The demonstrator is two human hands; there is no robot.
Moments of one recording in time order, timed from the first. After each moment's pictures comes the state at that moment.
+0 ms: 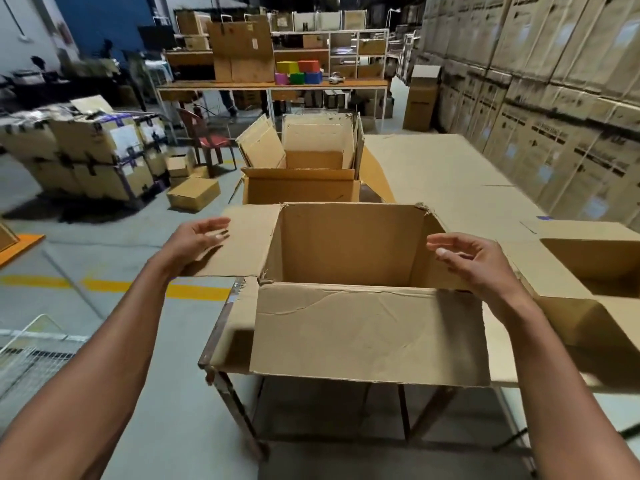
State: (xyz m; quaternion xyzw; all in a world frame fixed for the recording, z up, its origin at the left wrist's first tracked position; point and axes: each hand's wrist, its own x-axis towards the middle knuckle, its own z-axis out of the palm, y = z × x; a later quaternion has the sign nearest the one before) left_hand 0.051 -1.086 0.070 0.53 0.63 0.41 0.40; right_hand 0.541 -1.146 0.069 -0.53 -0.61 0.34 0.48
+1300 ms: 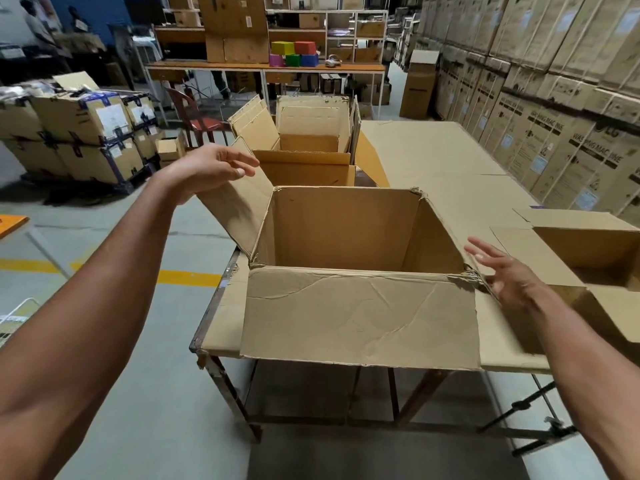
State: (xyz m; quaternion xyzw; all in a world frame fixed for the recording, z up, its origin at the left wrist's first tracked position) left_hand 0.113 -1.080 0.174 0.68 0.62 0.27 0.28; right_hand 0.642 -1.106 0.002 -0.59 -0.40 0.54 0.45
